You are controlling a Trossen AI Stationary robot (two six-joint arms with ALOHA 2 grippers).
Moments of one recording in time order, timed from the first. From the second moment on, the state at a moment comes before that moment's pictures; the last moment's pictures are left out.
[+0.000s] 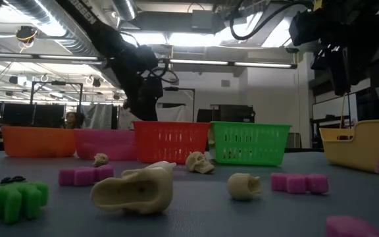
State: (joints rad) left arm 0.74 1.72 1.10 -0.33 0.05 0.11; right arm 0.12 1.29 1.02 -1.10 -0.14 0.34
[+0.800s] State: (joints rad) left arm 0.73 1.87 1.10 -0.33 0.04 0.11; right arm 0.12 1.29 1.02 -1.09 -0.14 0.34
